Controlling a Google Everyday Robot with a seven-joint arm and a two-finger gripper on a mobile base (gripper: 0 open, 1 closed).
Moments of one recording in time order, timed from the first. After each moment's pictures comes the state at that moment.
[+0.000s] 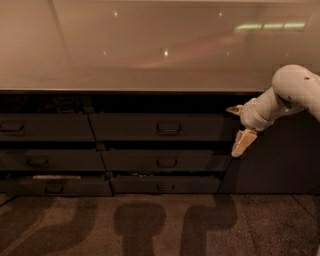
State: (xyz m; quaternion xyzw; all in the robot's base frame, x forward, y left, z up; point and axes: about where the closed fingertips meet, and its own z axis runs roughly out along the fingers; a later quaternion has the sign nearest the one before) arm 0.637 -0.268 0.684 -0.67 0.70 0.05 0.23
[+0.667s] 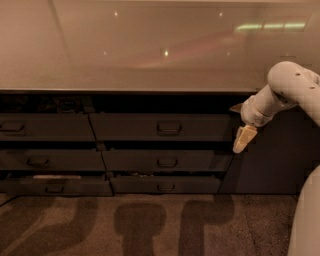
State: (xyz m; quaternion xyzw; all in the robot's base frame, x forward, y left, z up) arm 0.662 -0.288 0.669 -0.65 0.73 0.05 0.20
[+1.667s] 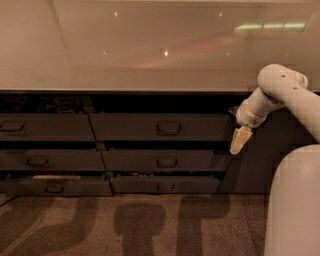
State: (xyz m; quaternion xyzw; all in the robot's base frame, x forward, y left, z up) arm 0.674 -0.291 0.635 -0.65 0.74 0.07 0.16
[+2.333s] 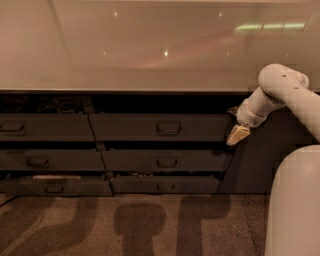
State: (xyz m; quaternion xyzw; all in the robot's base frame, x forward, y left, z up) arm 0.674 -0.291 0.635 -0.65 0.74 0.07 0.16
